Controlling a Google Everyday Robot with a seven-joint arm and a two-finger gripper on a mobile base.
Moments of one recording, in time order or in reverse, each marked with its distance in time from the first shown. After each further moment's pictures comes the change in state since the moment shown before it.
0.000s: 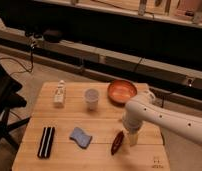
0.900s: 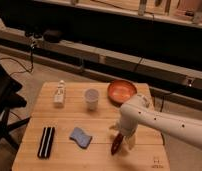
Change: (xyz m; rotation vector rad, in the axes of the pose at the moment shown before) arm -0.016 0.007 0.022 -0.018 -0.018 -0.072
